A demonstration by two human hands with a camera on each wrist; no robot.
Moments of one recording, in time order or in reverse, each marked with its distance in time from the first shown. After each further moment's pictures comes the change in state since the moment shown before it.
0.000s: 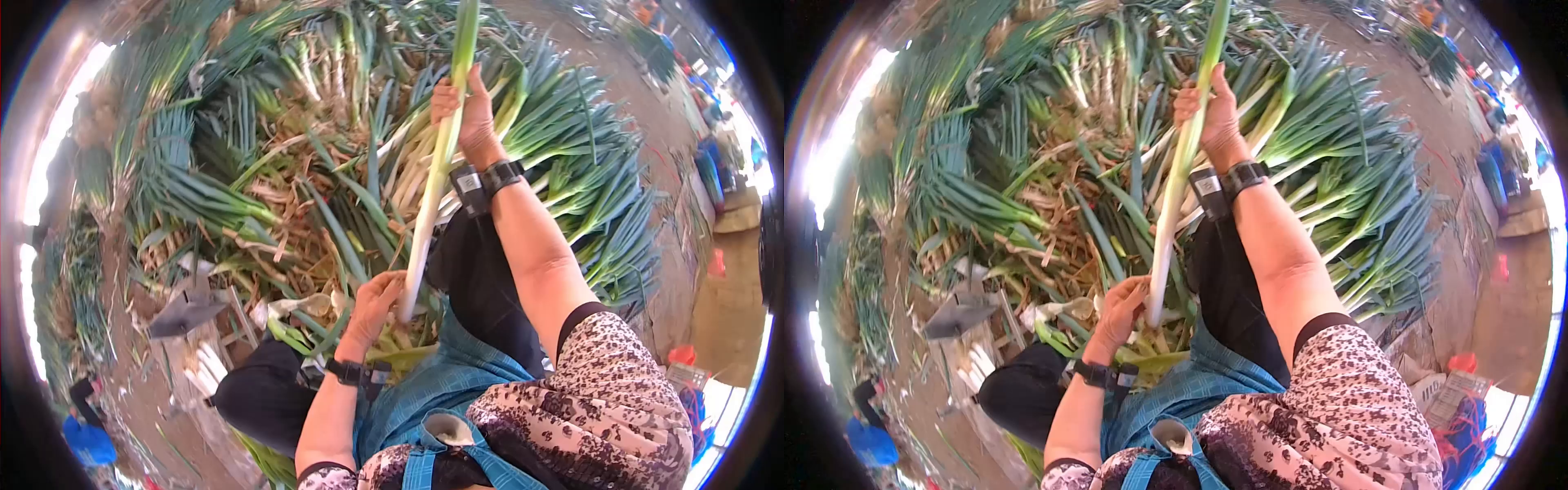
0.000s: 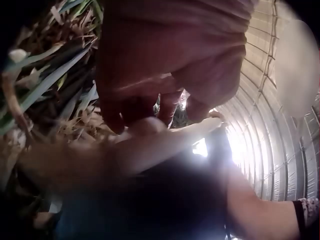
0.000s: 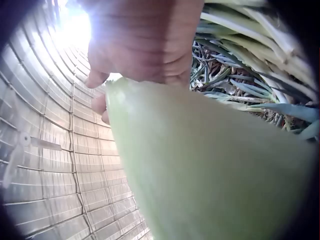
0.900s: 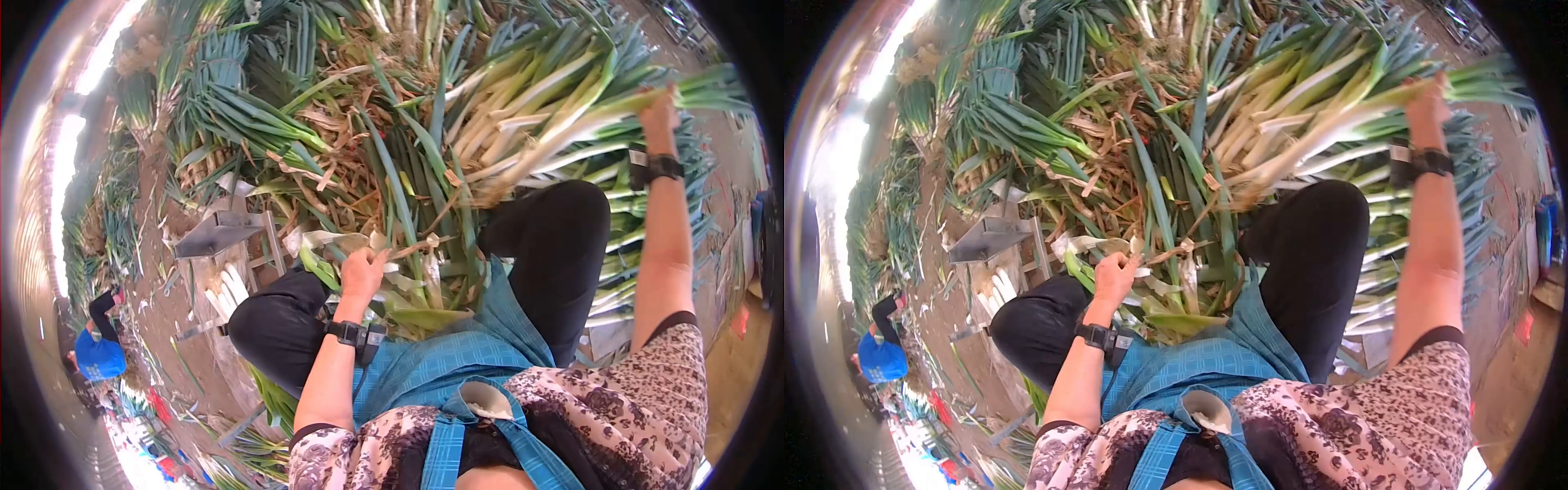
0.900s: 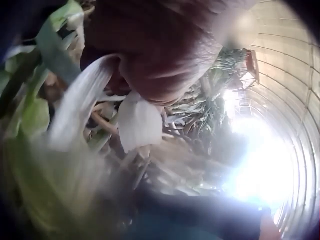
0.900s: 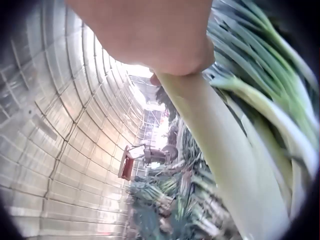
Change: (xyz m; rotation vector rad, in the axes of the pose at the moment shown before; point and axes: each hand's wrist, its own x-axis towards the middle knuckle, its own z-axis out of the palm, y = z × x) left_hand -0.029 -0.086 -0.081 0.939 0.710 -0.042; right_hand -0.066 -0.170 -0.044 -0.460 1.118 -1.030
